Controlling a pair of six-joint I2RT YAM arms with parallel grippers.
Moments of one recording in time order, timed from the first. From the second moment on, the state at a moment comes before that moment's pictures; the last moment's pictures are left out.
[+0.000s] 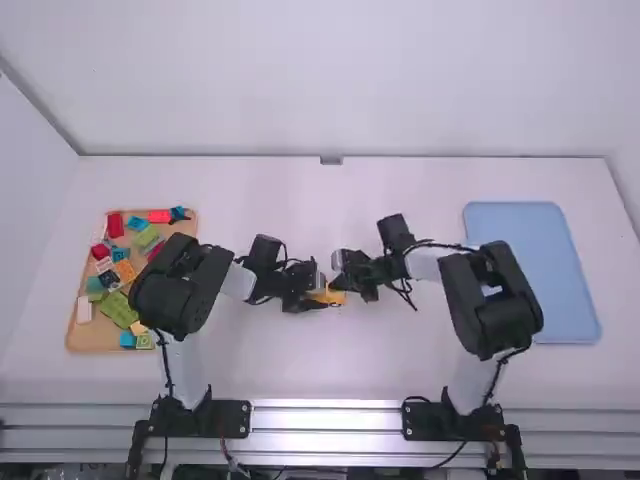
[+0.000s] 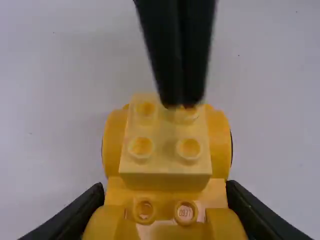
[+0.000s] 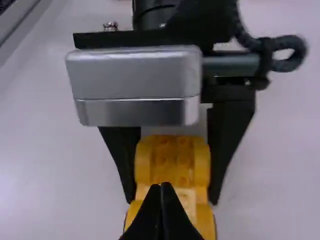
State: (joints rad) left arm -0.30 1.99 0.69 0.31 0.88 0.94; right arm 0.34 1.93 0.89 -0.25 -1.02 -1.17
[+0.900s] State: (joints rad) left arm -0.29 1.99 0.69 0.31 0.88 0.94; right arm 0.31 2.03 0.93 -0.26 -1.10 -1.06
